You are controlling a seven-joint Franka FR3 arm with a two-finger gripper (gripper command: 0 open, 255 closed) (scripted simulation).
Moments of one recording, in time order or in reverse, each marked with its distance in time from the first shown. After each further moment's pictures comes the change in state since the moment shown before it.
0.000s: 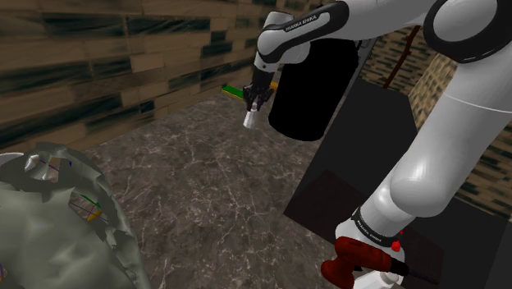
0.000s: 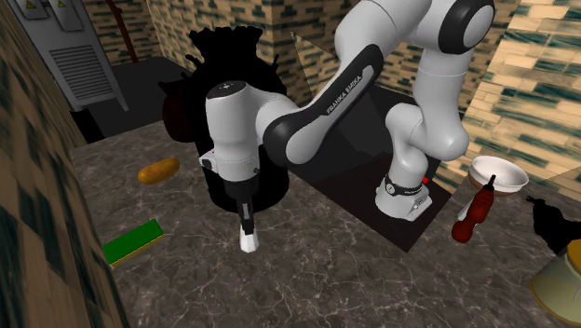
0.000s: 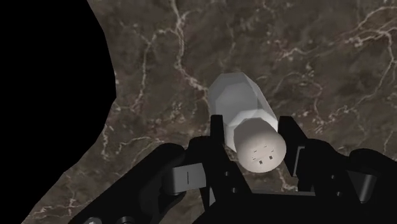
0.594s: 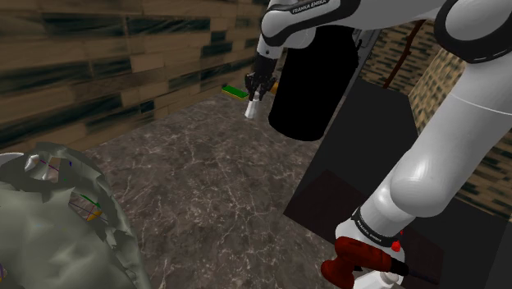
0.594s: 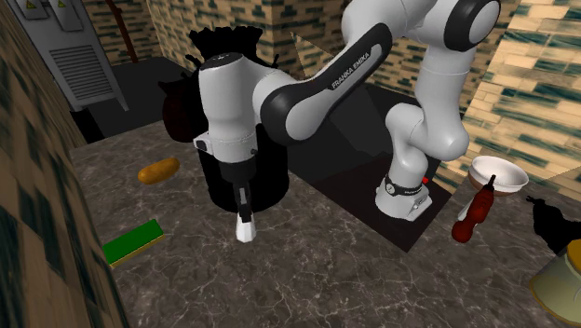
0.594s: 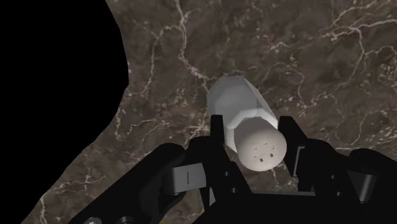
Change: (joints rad) arm -0.001 -0.046 -0.002 0.066 -0.010 -0.112 0.010
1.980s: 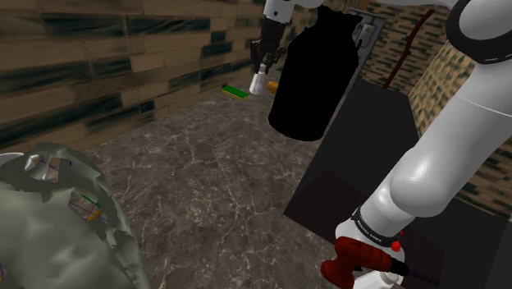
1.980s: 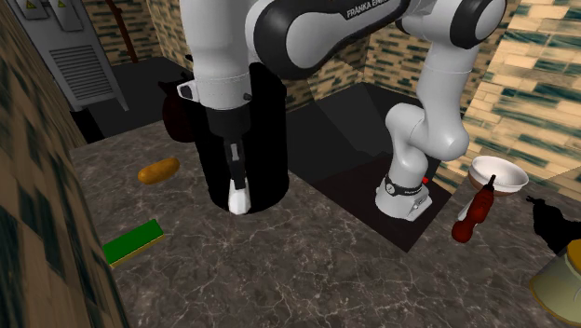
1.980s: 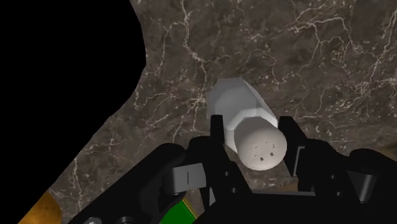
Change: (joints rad) arm -0.001 -0.049 -0.002 0.222 -0.012 -0.270 0.023
